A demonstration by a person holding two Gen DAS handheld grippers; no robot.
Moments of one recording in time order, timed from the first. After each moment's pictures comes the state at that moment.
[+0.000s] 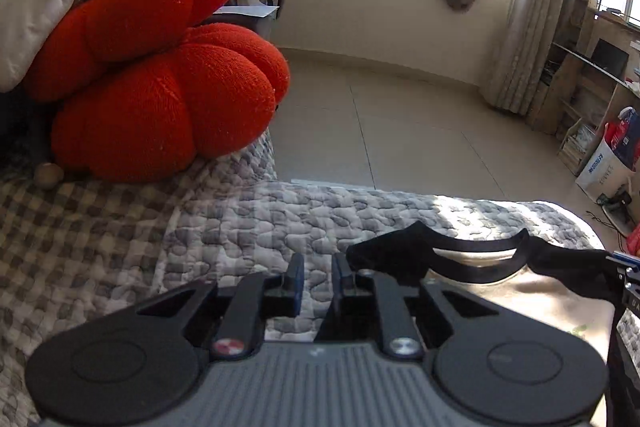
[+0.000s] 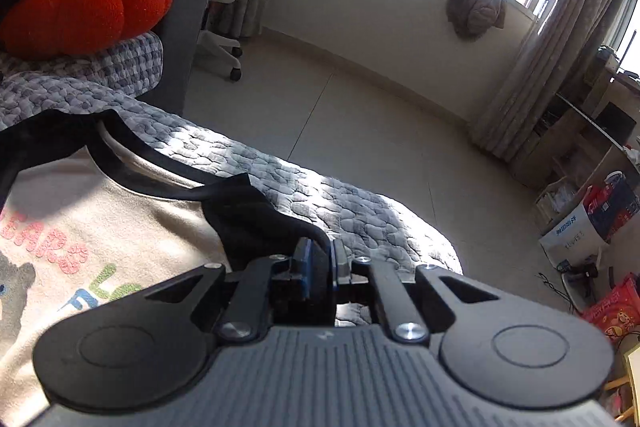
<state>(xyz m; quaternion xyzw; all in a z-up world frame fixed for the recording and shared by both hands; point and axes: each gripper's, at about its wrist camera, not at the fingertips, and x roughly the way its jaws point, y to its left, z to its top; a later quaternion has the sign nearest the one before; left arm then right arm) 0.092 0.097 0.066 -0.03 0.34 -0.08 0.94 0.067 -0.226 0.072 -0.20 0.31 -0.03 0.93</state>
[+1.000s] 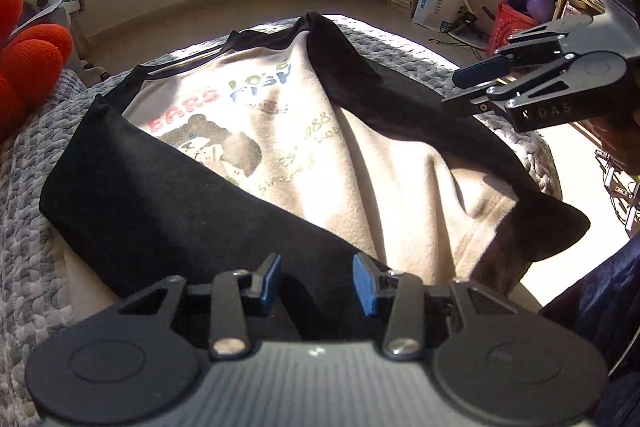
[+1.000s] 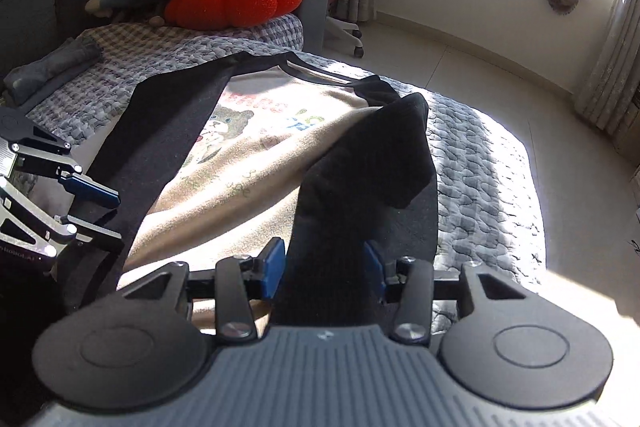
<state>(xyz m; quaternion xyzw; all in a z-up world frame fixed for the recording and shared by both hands) -0.142 -0.035 0.038 0.14 0.41 -0.29 0.85 -0.144 -0.254 0.079 -0.13 0.37 0.17 0.90</state>
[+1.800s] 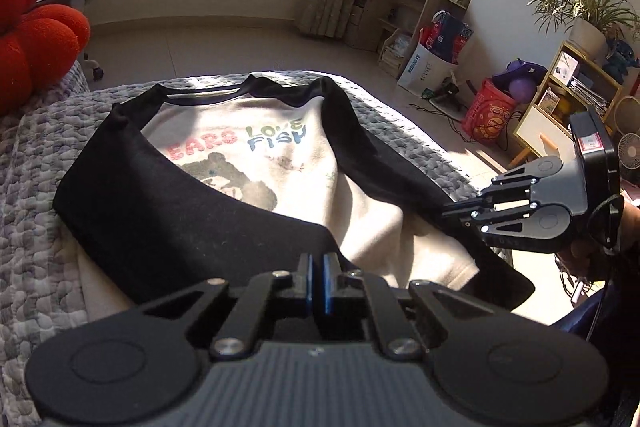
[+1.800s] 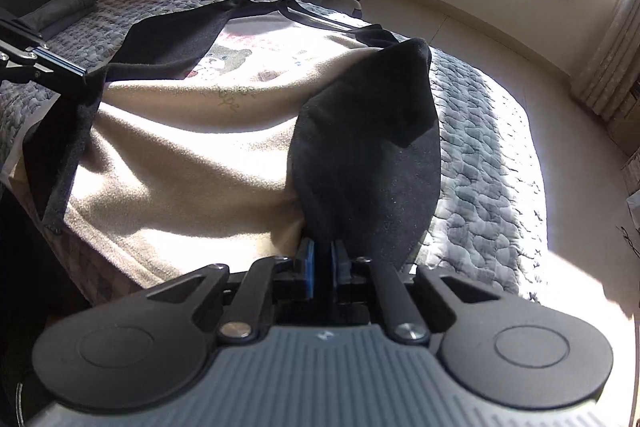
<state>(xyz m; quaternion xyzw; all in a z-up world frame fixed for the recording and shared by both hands) -0.130 0.026 0.084 -0.01 0.37 -0.33 0.87 -0.148 -0.267 0.063 -0.14 0.40 0.13 0.90</state>
